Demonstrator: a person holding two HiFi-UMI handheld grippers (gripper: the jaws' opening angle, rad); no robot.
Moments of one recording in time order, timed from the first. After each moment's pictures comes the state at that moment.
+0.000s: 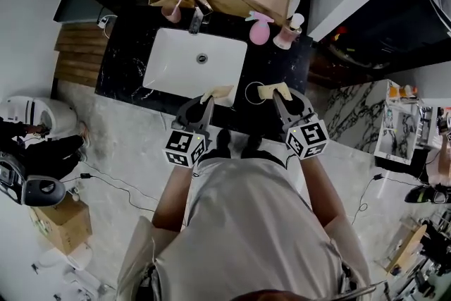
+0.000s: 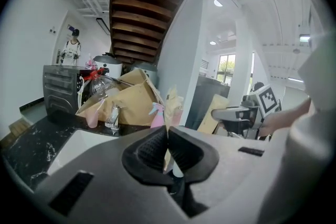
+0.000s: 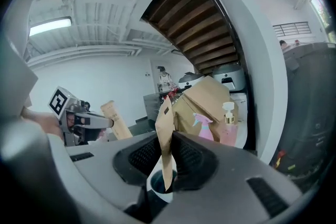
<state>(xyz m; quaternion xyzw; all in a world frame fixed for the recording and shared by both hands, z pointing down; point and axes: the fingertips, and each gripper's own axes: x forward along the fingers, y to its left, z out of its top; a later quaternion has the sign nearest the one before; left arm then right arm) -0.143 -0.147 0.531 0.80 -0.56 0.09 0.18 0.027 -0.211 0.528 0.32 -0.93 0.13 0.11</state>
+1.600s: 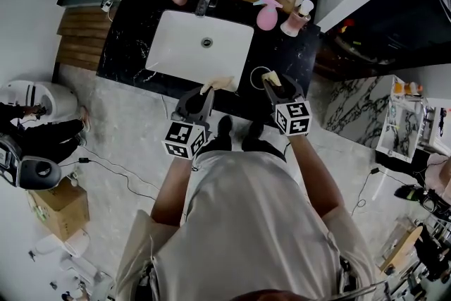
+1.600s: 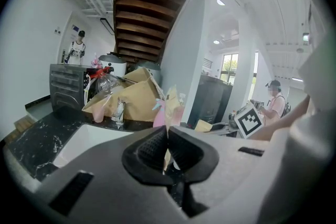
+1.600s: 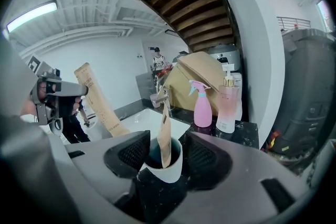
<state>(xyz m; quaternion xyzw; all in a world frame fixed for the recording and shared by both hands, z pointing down) -0.152 -0.120 0.544 0.79 -0.58 0.10 0.19 0.009 -0.207 0.636 0.34 -0.90 0.18 0.20</state>
